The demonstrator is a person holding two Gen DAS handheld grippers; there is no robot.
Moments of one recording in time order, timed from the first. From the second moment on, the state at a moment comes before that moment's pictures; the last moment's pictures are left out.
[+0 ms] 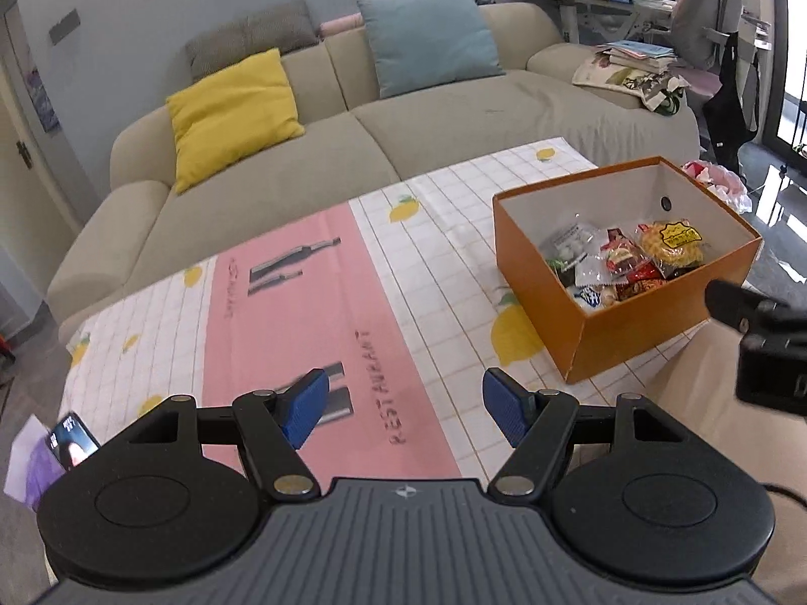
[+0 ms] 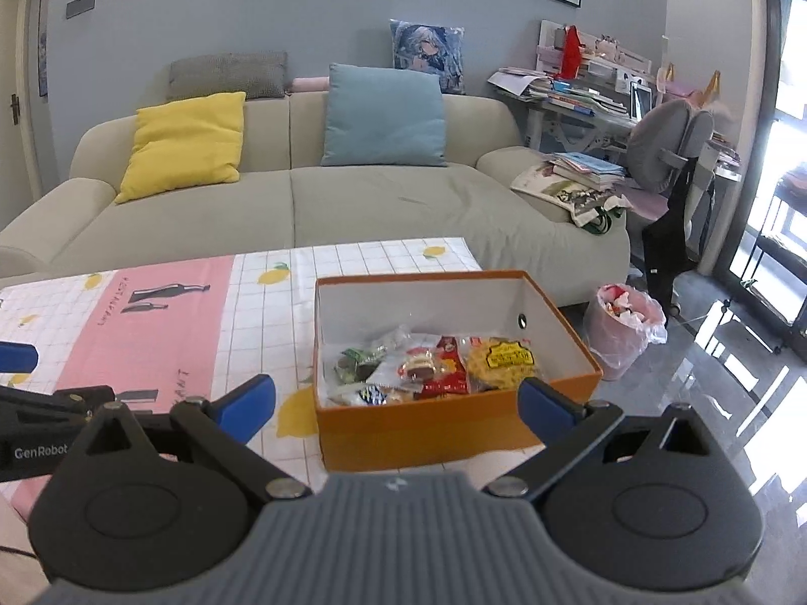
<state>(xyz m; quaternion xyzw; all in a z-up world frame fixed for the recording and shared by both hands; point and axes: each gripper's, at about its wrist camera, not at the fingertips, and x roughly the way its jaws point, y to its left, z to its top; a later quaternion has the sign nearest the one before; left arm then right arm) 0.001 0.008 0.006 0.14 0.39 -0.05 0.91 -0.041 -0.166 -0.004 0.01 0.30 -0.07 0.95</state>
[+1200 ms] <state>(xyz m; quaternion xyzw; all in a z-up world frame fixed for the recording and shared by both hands) -0.006 0.024 -0.009 0.09 0.43 -0.03 0.90 -0.043 -0.140 -0.027 0.00 0.34 -0.03 0.94</state>
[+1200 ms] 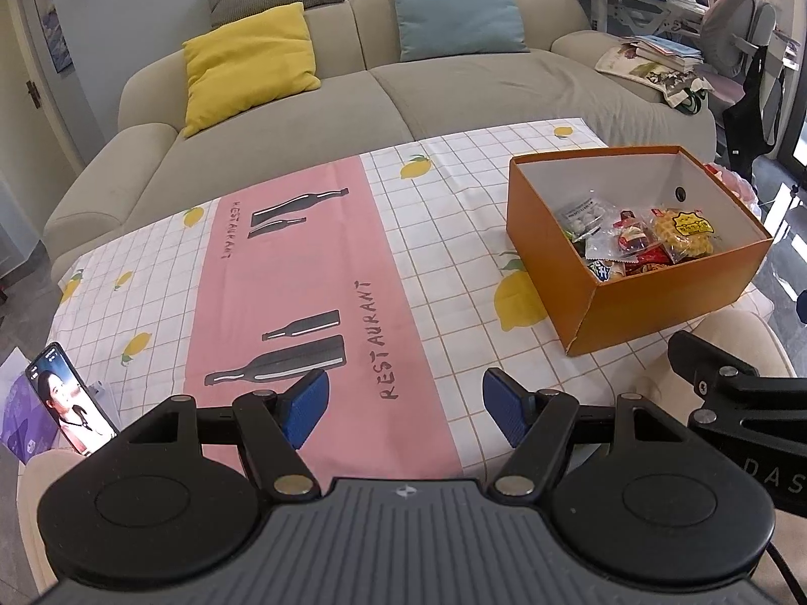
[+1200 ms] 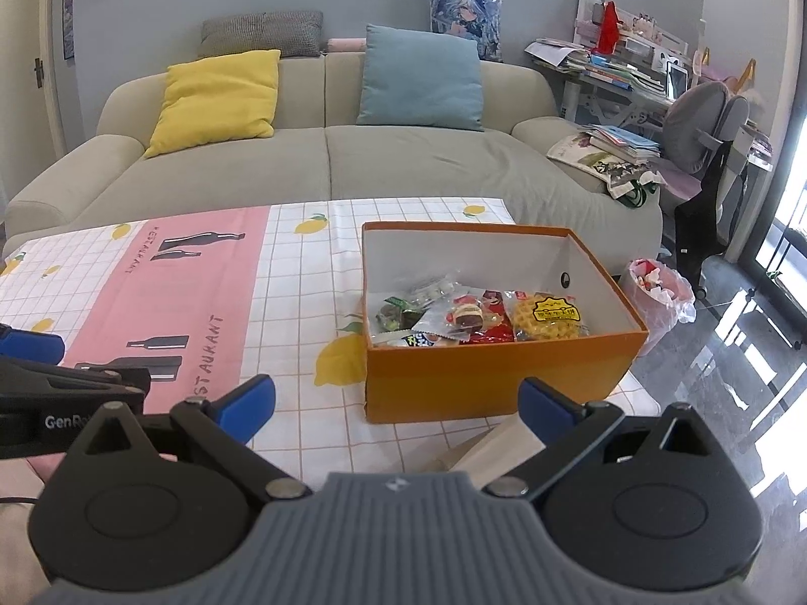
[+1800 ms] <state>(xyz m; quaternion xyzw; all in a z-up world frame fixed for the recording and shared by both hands) -0.006 0.025 -0.009 0.09 0.43 -0.03 0.90 -0.042 -0.138 -0.027 0.00 0.34 -0.03 0.94</state>
